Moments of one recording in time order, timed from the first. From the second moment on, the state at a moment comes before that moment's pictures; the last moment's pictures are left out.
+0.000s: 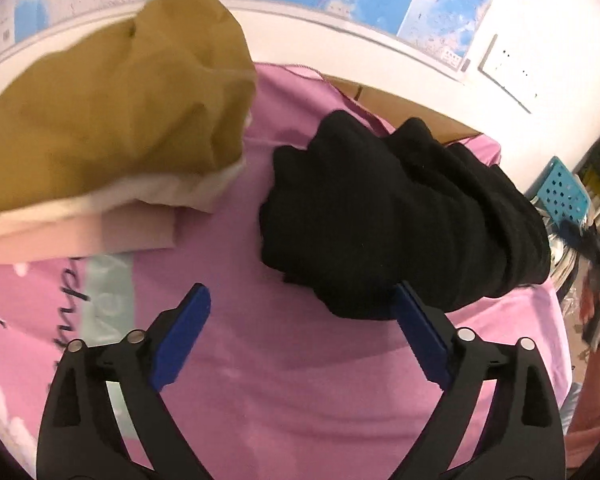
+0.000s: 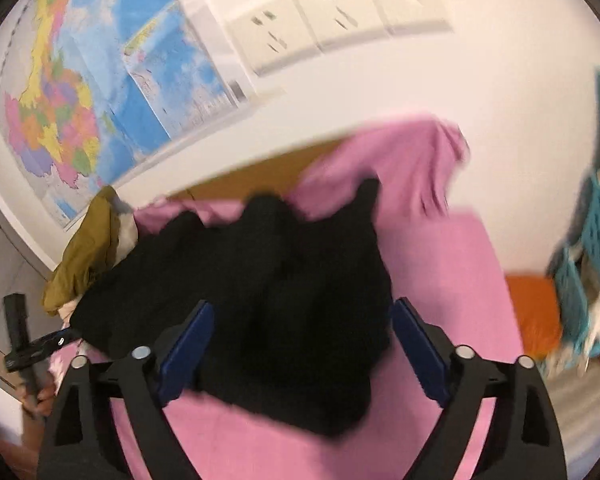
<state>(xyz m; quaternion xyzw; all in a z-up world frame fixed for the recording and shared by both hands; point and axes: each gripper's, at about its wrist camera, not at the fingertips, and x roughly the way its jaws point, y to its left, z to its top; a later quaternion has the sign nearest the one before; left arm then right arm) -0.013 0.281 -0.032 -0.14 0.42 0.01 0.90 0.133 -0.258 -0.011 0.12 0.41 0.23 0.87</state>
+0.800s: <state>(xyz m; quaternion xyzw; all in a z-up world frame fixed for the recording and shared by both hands) -0.023 0.294 -0.050 -0.25 0.42 0.01 0.87 0.117 -0.289 -0.051 0.26 0.44 0.20 0.84</state>
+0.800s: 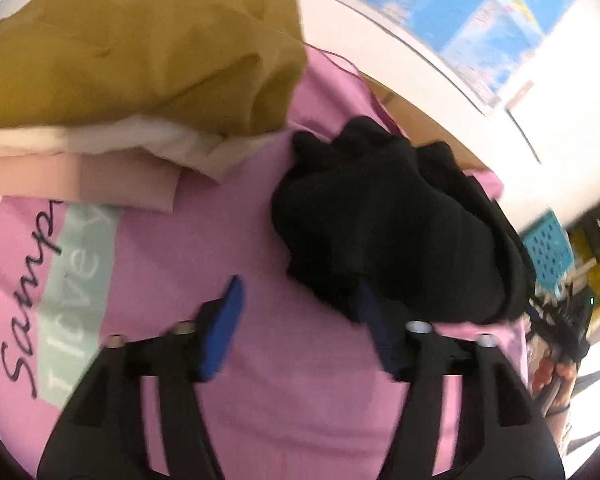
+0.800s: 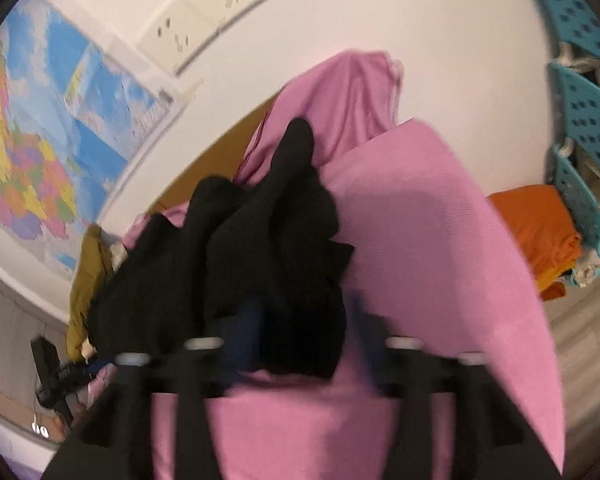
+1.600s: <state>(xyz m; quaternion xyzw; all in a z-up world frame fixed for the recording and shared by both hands) -0.024 0.199 0.017 -0.02 0.32 0.01 0.95 0.086 -0.110 0.024 0.02 0.36 0.34 0.87</state>
